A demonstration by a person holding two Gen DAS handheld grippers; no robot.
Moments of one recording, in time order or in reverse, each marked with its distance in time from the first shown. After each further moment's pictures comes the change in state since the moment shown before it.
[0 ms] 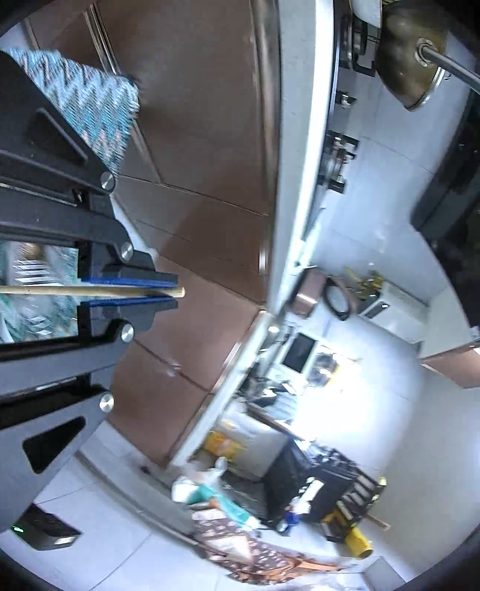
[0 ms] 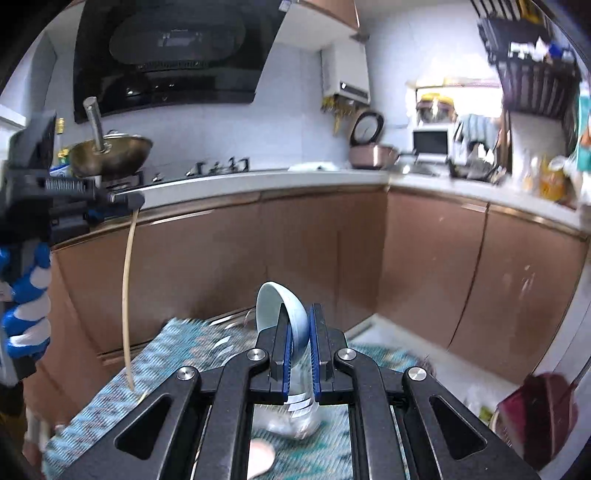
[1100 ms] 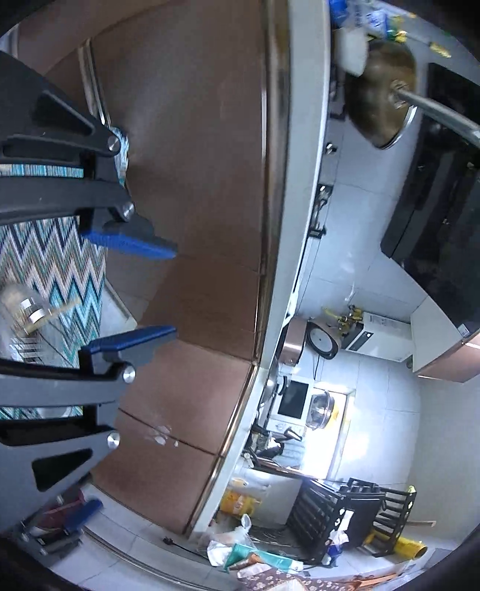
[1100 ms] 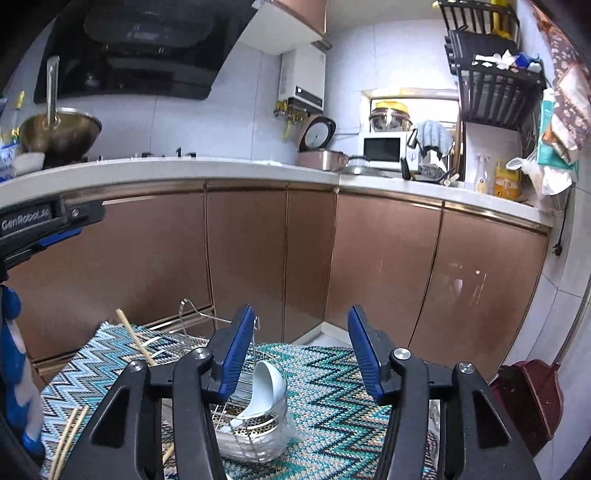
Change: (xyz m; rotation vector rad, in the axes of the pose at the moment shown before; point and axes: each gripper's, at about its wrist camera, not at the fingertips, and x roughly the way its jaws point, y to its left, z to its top) left arm -0.005 0.019 -0.086 0.168 -0.117 0.267; right arm 0.027 0.006 -0.047 0.023 -0.052 -0.205
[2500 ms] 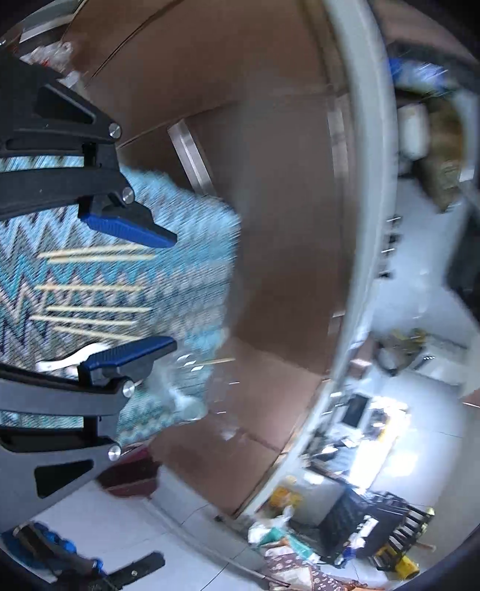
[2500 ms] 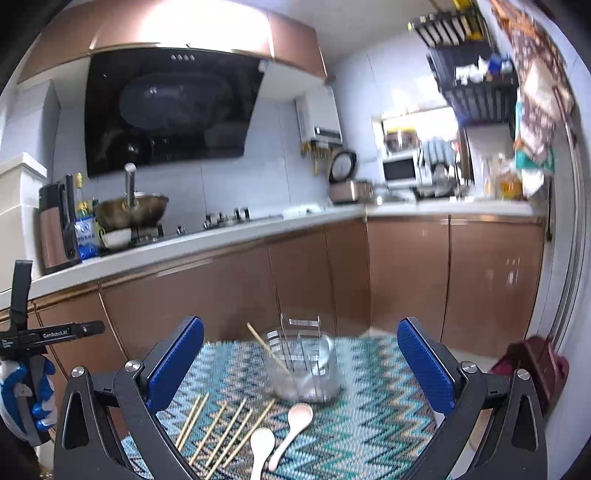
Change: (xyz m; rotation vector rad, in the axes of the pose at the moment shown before) left arm -0.153 0.105 -0.016 -0.071 0.408 -0.040; right arm -0.198 -0.025 0.013 0.144 -0.020 0.203
